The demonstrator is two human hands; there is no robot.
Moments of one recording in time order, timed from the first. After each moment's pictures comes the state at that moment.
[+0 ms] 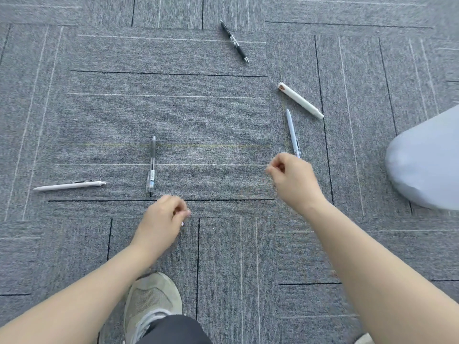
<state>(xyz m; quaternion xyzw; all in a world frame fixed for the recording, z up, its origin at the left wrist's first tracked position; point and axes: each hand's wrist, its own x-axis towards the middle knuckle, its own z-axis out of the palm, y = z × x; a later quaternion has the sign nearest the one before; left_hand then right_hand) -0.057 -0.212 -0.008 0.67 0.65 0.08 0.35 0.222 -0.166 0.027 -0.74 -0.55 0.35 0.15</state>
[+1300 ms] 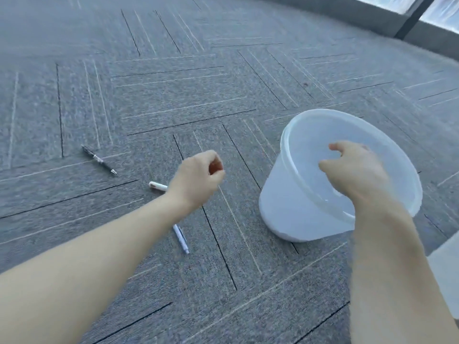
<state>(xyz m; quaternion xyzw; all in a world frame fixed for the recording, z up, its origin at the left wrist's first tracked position) 0.284 -0.041 0.129 0.83 0.38 0.21 0.35 0.491 -0.176 0.218 -0.95 -0.25 0.11 0.15</state>
